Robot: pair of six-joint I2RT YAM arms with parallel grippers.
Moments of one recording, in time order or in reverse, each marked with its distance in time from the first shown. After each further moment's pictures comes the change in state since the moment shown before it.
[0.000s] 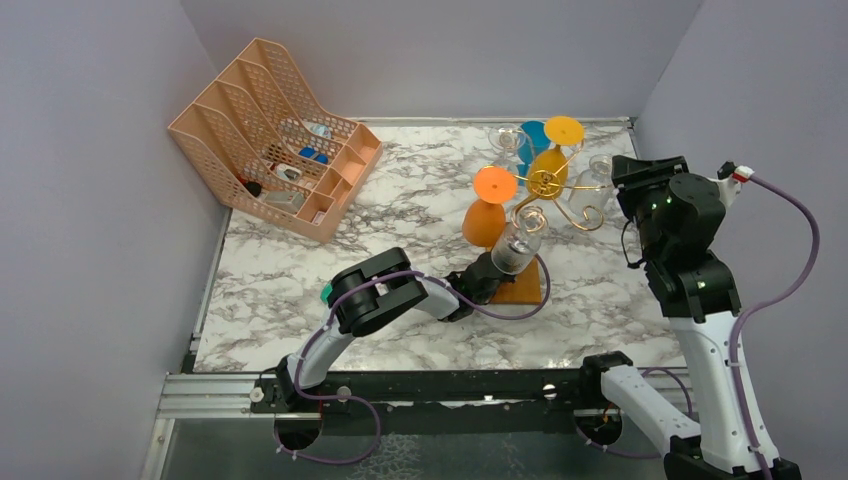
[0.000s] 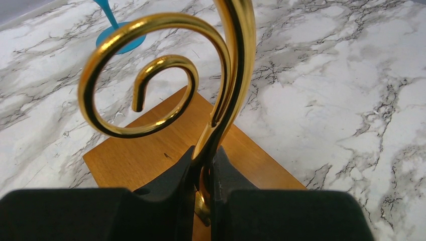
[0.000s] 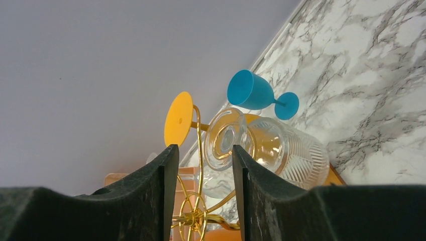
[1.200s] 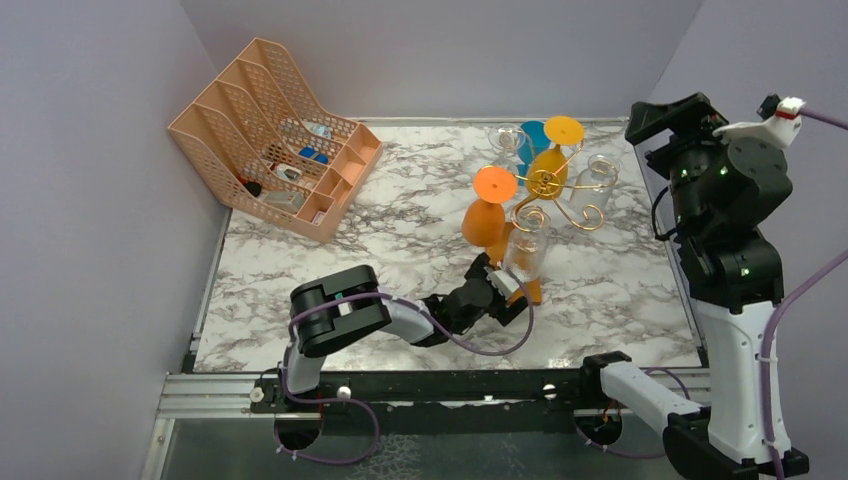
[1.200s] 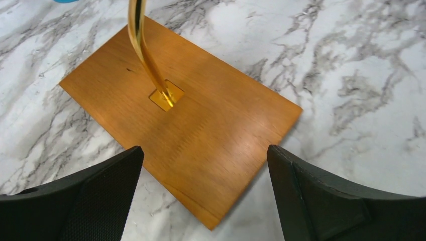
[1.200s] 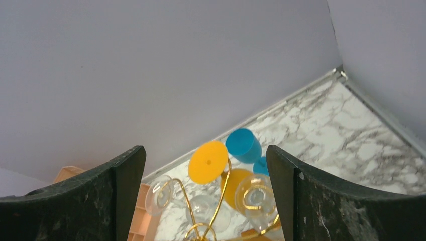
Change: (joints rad) left arm -0.101 -0.254 -0.278 -0.137 0.021 -0.019; right arm 0.000 0.135 0.354 -0.032 -0.045 -0.438
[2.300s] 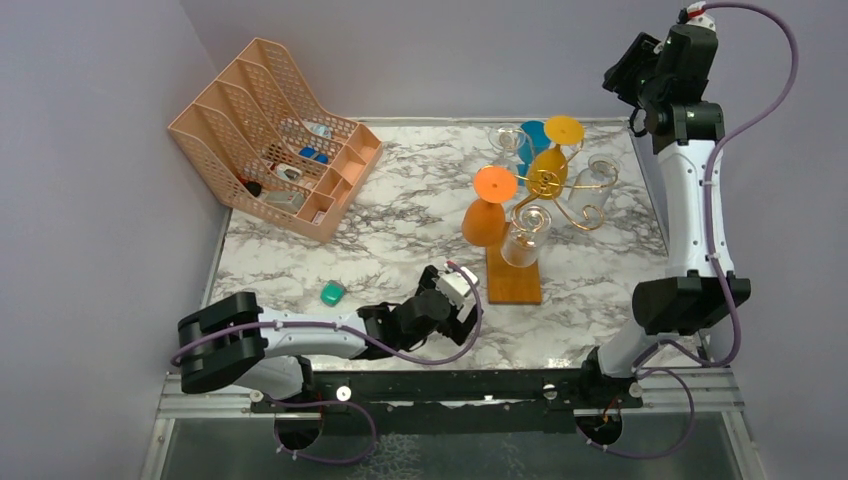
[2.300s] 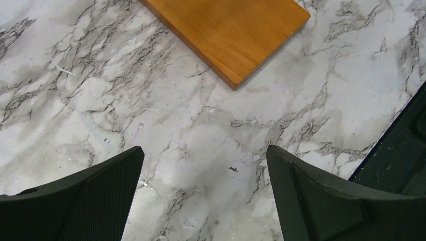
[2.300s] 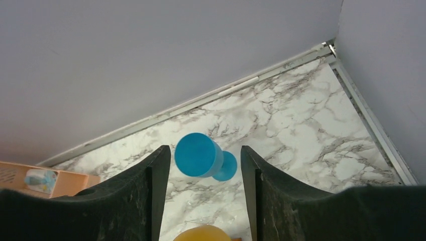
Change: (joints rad) left arm -0.059 -0.590 -0.281 -0.527 -0.046 -0.273; right arm -0.182 0.686 0.472 -0.065 -0.257 -0.209
